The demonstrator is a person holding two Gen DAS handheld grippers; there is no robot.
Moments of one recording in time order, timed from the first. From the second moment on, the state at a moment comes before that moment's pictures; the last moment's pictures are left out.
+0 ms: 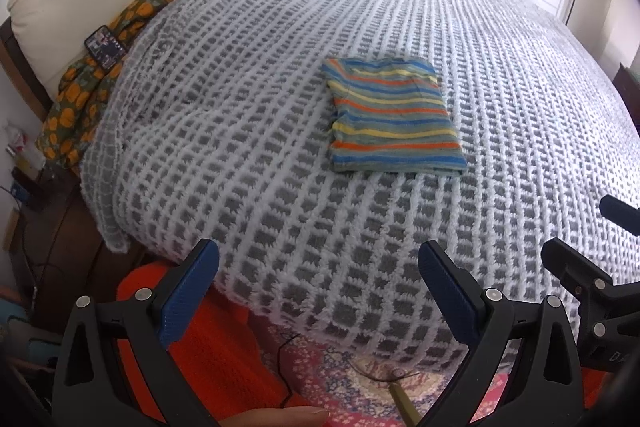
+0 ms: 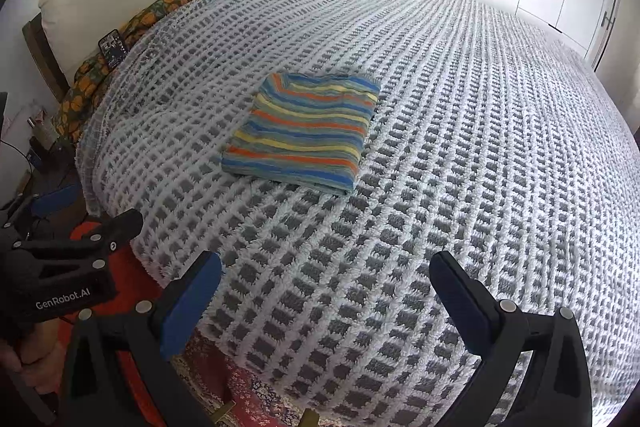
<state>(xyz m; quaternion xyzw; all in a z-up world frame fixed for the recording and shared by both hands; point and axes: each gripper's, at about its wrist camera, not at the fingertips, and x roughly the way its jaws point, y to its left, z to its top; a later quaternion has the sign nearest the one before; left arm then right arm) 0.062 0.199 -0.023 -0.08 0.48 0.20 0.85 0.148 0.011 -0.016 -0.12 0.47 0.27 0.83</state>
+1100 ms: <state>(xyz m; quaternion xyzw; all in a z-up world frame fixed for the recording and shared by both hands) 0.062 0.201 -0.019 -0.08 0.51 0.18 0.84 0.142 0.015 -0.007 -0.12 0.50 0.28 0.81</state>
